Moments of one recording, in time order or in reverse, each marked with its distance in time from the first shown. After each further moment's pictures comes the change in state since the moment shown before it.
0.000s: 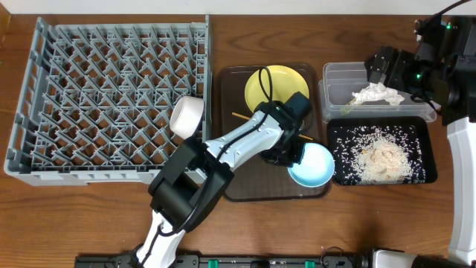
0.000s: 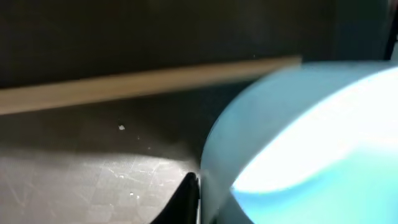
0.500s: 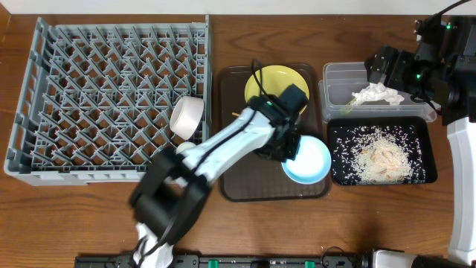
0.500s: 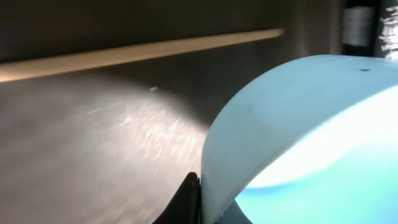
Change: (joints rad) left arm 0.024 -0.146 0.001 -0.102 -0.069 0.056; right arm 0.000 0.000 0.000 0.000 0.000 0.000
